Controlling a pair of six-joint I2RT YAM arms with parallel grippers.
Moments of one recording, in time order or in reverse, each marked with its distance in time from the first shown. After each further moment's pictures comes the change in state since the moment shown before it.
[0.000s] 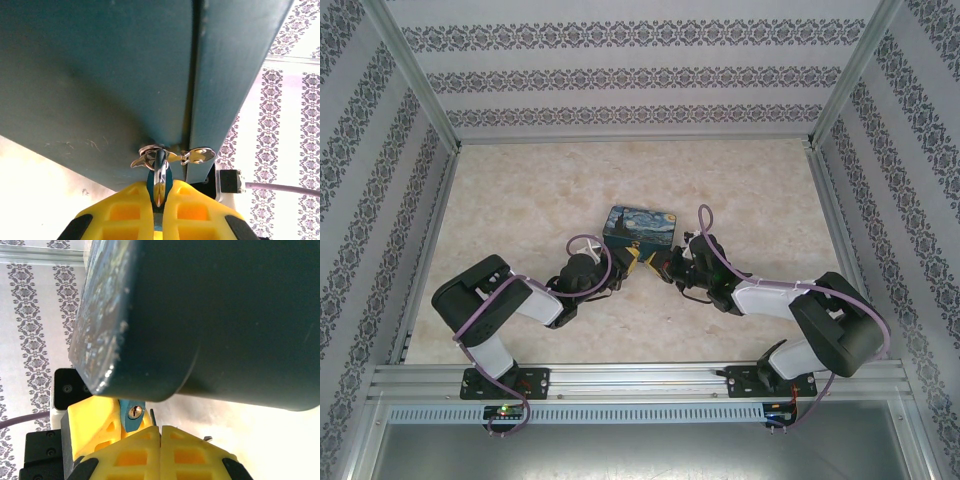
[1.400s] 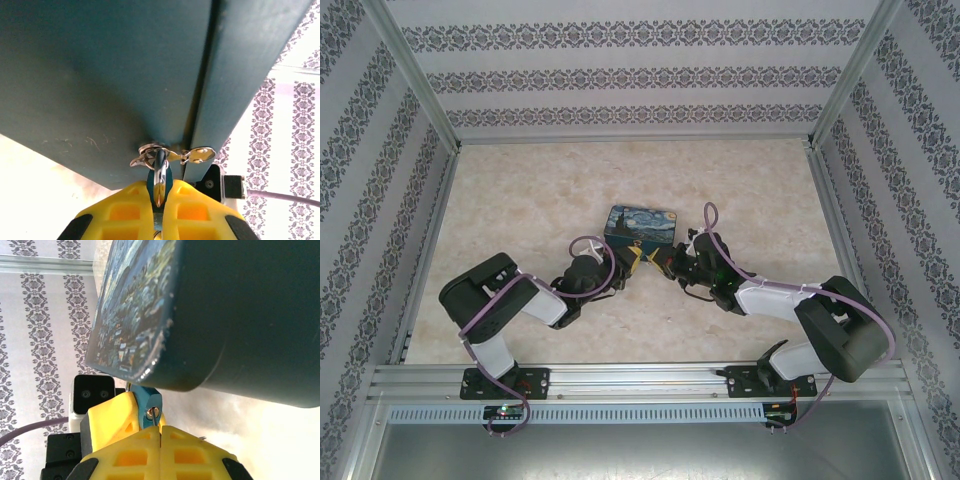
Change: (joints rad) left arm -0.028 0.044 0.021 0.048 -0.047 -0.055; right arm -0.025 -0.031 0.000 -0.004 0.004 0.000
